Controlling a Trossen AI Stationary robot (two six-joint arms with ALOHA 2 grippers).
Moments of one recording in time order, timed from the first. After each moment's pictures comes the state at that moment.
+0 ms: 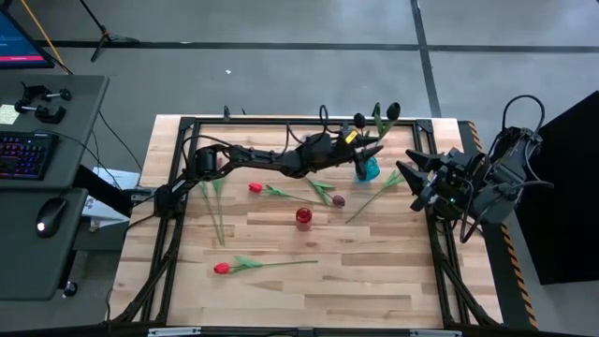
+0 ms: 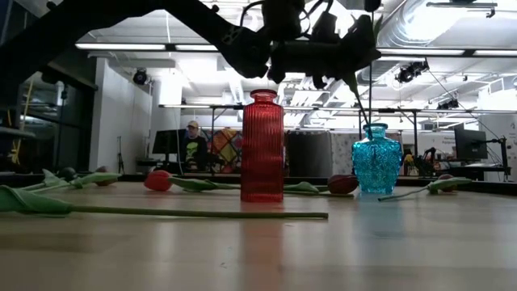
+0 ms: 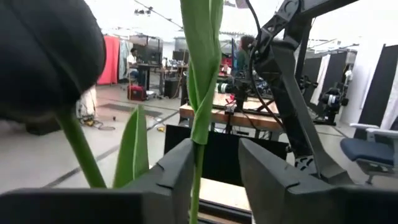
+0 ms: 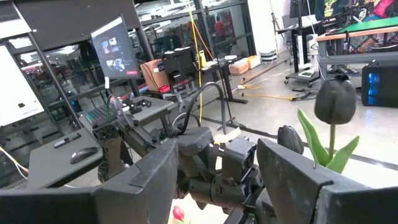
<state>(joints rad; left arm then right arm) 0.18 2.31 1.75 0.72 -0.09 -0.08 0.80 0.93 1.20 -0.58 1.46 0.59</state>
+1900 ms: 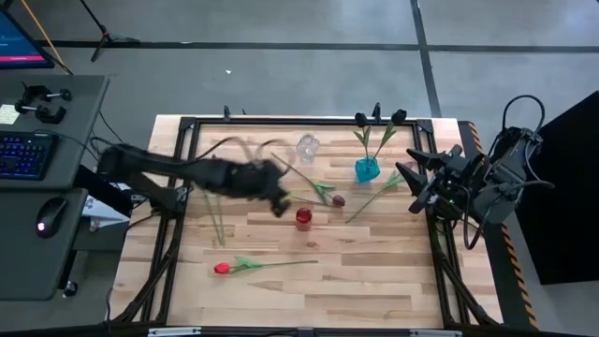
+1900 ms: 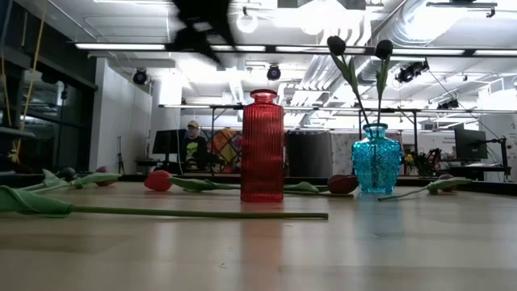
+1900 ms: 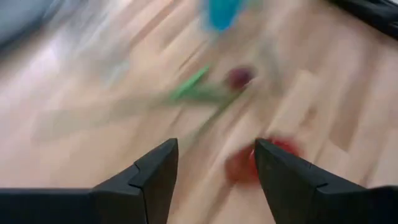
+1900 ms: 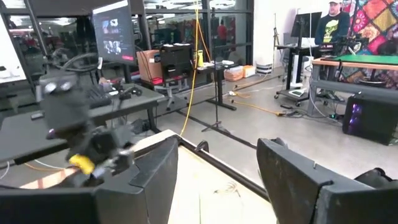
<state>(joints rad) -0.12 1.49 1.27 -0.73 -0.39 -0.73 0.80 0.93 1.20 -0.58 1.46 0.39</state>
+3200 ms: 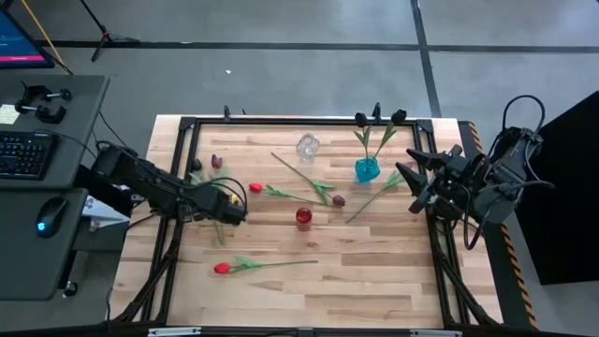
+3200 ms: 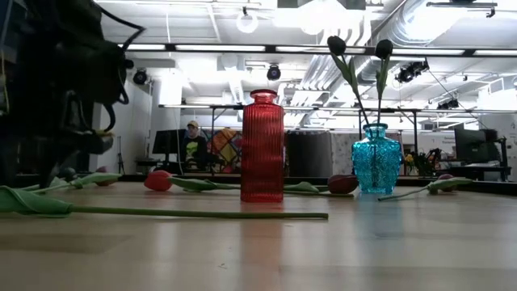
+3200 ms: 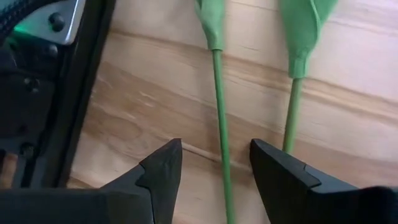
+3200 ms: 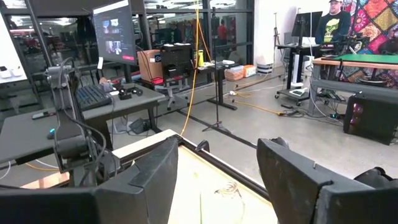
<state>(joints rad) -0.20 1.47 0.62 -1.04 -0.19 -2.09 0.80 0.93 1.20 -0.58 1.46 0.40</state>
